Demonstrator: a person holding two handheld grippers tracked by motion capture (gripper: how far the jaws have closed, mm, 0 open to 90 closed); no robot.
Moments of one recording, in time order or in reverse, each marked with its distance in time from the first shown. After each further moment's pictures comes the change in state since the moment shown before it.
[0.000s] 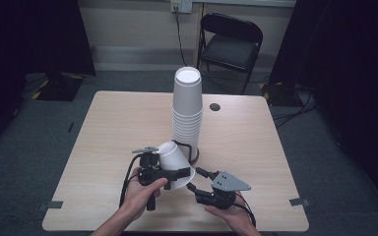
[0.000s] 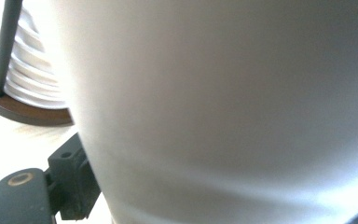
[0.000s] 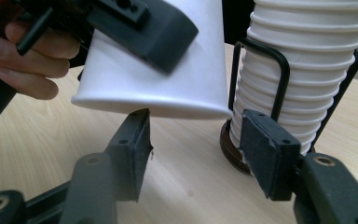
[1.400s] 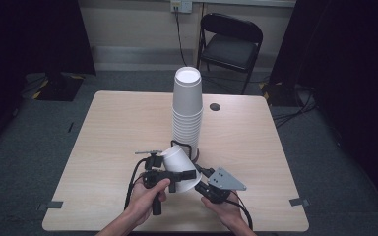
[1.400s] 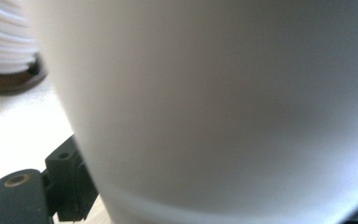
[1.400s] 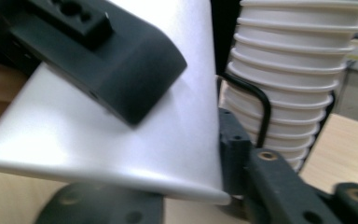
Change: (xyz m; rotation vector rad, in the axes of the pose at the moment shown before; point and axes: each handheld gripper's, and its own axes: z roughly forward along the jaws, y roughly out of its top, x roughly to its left) left arm -0.008 -0.007 0.009 0.005 -0.095 -0.120; right arm -0.001 0.002 0.018 -0.115 -0.090 -0.047
